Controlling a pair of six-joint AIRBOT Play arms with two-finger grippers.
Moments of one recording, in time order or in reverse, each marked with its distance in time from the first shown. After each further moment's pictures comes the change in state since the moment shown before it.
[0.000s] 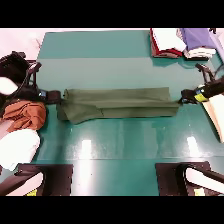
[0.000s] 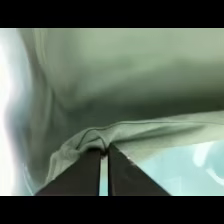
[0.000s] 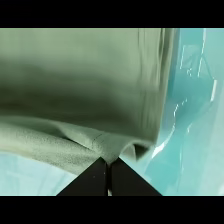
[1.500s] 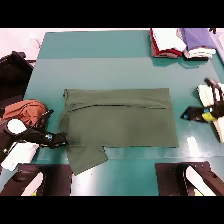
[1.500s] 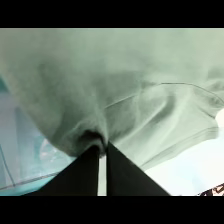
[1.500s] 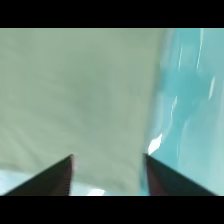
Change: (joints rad) left arm 0.001 0.360 -0.569 -0.116 -0.255 -0.079; right arm -0.173 0.356 -0.371 -0.014 0.090 -0.014
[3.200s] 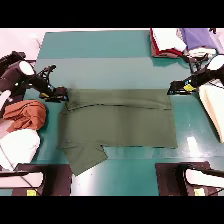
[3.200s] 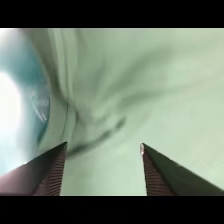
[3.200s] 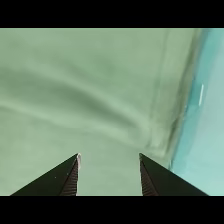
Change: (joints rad) left arm -0.001 -0.668 0.798 0.213 -0.005 0.052; right arm 0.310 -0.458 0.511 -0.029 -0.113 0.074
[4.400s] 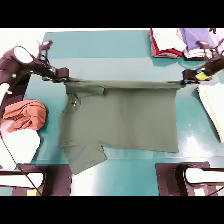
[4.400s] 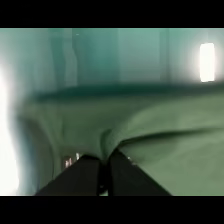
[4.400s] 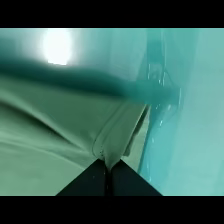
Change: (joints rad) left arm -0.059 -0.108 0.218 -0.075 0.239 -0.013; right arm -0.063 -0.156 0.254 -0.074 0.056 -0.018
